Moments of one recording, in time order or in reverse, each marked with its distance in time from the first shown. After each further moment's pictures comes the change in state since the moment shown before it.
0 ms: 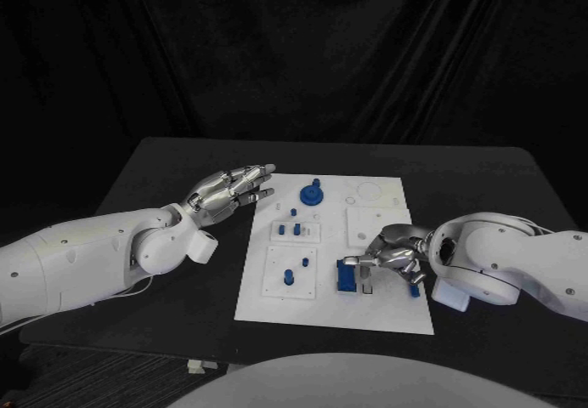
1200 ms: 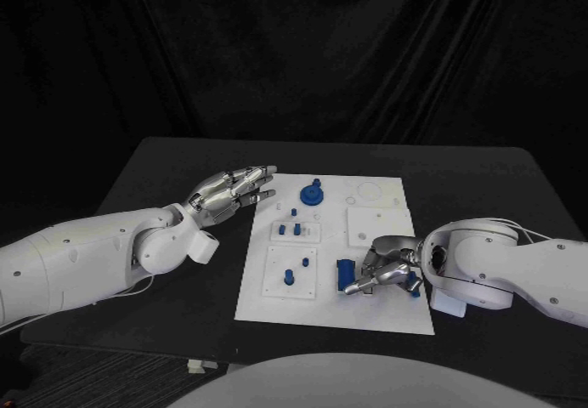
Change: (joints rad) left arm -0.001 0.005 0.000 -0.005 0.000 0.012 -0.009; left_hand 0.000 0.000 0.000 0.000 0.000 0.004 0.004 0.000 0.000 0.004 0.003 0.005 0.000 0.004 0.004 0.000 0.001 0.000 0.000 0.000 0.000 0.000; right arm -0.048 0.042 0.000 -0.034 -0.101 0.109 0.018; right_hand 0.163 0.004 -0.076 -0.143 -0.046 0.243 -0.021 0.769 0.582 -0.003 -0.057 0.000 0.001 0.003 -0.045 0.012 0.000 0.000 -0.002 -0.038 0.036 0.000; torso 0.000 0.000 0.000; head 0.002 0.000
